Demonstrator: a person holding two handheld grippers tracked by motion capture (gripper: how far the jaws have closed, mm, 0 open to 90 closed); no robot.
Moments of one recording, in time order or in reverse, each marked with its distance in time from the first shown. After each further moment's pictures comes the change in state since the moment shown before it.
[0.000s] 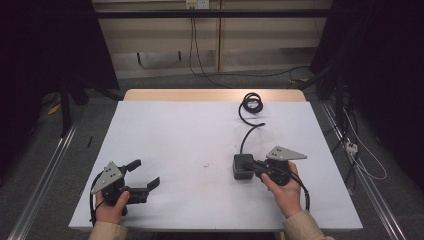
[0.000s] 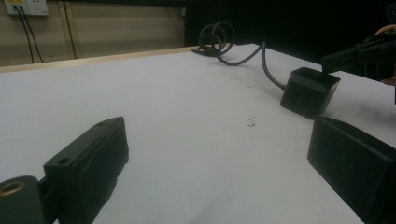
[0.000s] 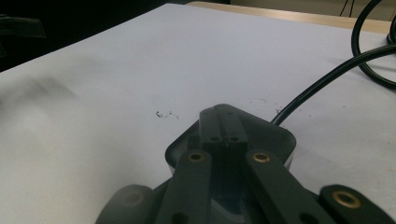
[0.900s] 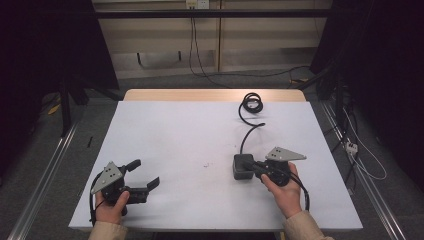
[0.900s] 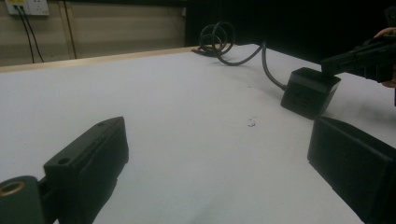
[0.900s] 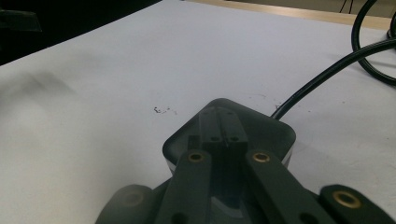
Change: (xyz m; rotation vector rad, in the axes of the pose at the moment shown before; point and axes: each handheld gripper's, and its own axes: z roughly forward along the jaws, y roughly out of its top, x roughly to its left) left arm 0.000 0.000 0.000 -0.001 -0.001 -0.001; right arm 0.000 -0.002 0.001 0.007 -0.007 -0.010
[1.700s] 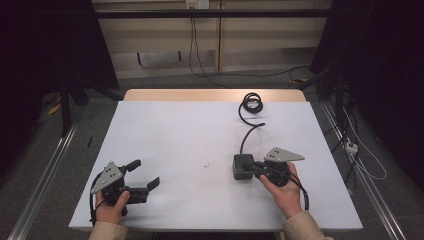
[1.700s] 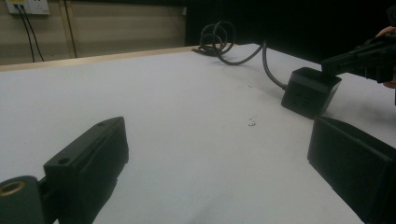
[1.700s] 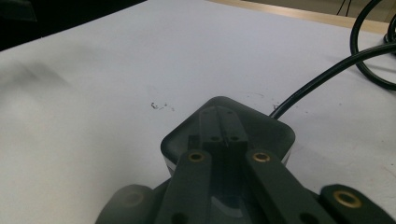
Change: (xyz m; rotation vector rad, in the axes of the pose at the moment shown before) left arm 0.000 0.000 0.000 0.004 0.003 -0.002; right arm 0.003 0.001 0.001 0.018 -0.019 -0.048
